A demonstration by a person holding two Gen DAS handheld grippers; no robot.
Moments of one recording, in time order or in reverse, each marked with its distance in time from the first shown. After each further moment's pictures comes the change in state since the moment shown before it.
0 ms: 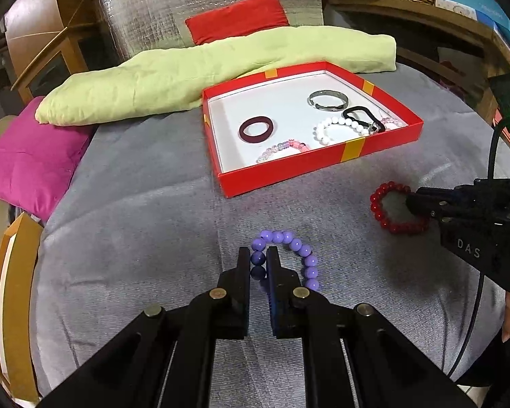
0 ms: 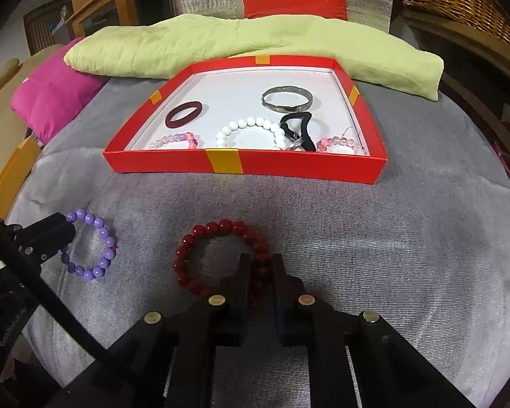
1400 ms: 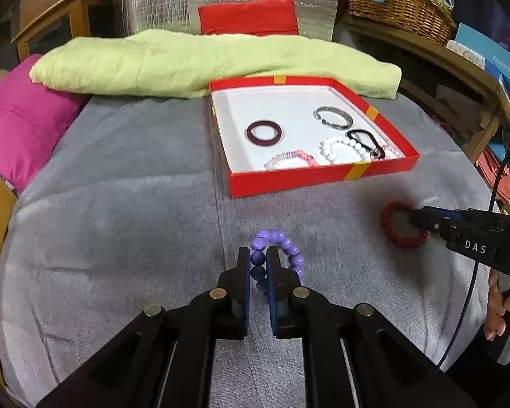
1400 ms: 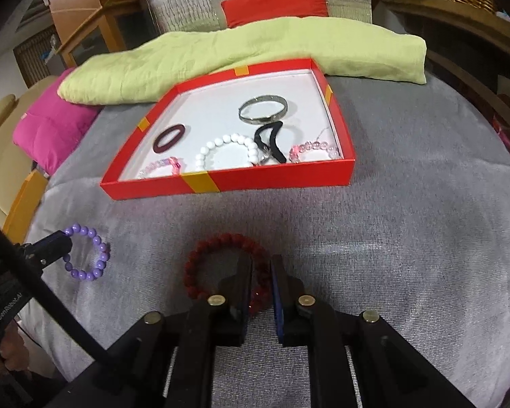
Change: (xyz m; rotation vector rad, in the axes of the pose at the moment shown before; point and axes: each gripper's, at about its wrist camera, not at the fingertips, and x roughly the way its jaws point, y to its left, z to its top) left arm 0.007 0.037 0.002 -0.151 0.010 -0.163; right arm -0.007 -0.032 0.003 0.107 0.001 0.061
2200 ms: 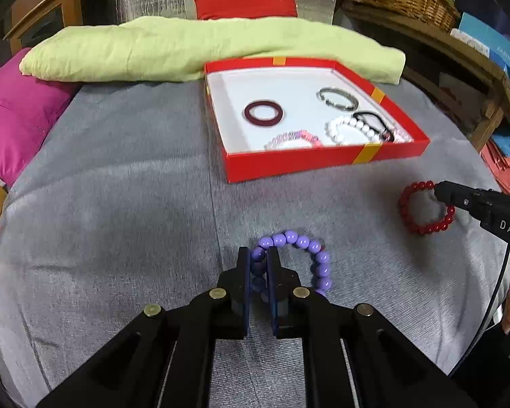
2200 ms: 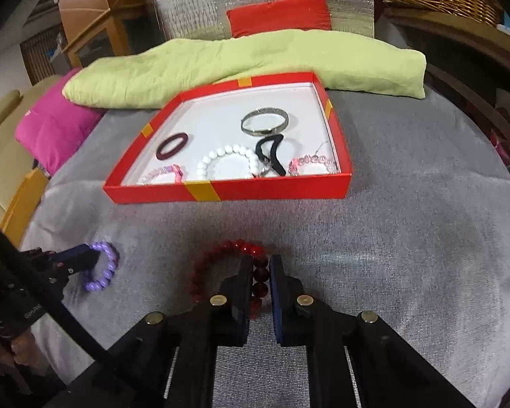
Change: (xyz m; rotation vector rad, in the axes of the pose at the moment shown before) left arm 0.019 0.000 -0.002 0.007 0.032 -0.003; right arm -0.016 -0.004 0.005 -0.018 -0.077 0.024
